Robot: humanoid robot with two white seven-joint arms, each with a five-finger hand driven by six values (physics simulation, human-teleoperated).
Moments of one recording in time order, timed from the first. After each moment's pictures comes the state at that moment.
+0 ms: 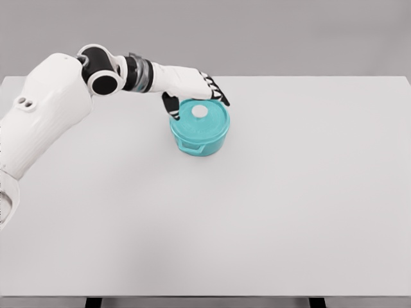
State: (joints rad) left arm -1.14 0.30 -0.98 -0.96 -0.51 -0.61 -0.61; right arm 0.04 0.00 0.75 -0.07 0.35 -0.21 0.09
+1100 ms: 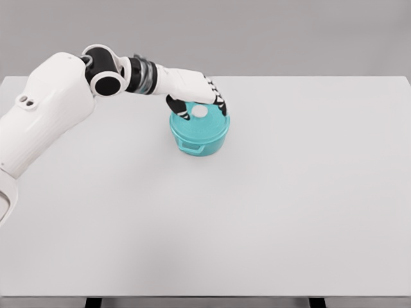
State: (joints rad) left arm -1.15 0.31 -1.03 -1.00 -0.47 -0.61 -0.61; right arm 0.04 0.00 0.75 -0.07 0.35 -0.21 0.09
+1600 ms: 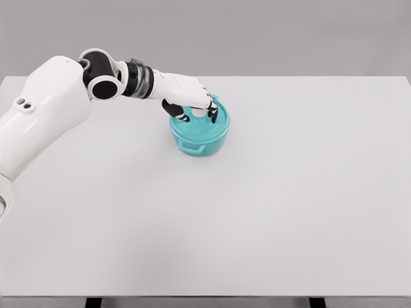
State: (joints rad) left arm -1.15 0.33 -1.06 -1.00 -0.47 -0.61 -0.61; right arm 0.04 0.00 0.75 -0.07 0.35 -0.21 0.09
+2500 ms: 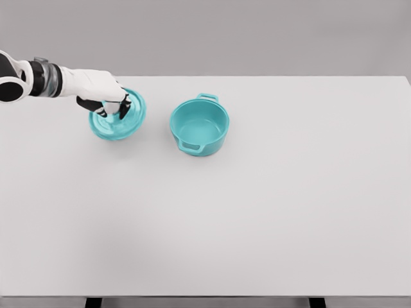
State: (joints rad) left arm -1.12 0.67 -1.04 -1.09 -0.48 -0.61 -0.61; right arm 0.04 0.00 0.75 -0.07 0.35 -0.21 0.09
